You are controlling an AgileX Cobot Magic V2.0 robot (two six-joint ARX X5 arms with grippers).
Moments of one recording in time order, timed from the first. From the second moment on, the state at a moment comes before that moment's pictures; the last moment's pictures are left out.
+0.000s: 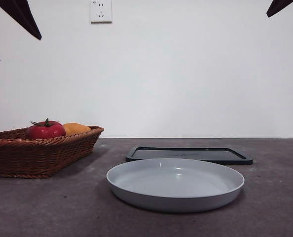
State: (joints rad) left arm -0.04 1.13 1.01 -0.49 0.39 -0.11; right arm -0.05 0.94 0.90 -0.42 -0.52 0.00
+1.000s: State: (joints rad) left arm -0.10 1.92 1.61 -0.77 0.25 -0.06; right arm -0.05 0.94 0.90 -0.42 -0.52 0.00
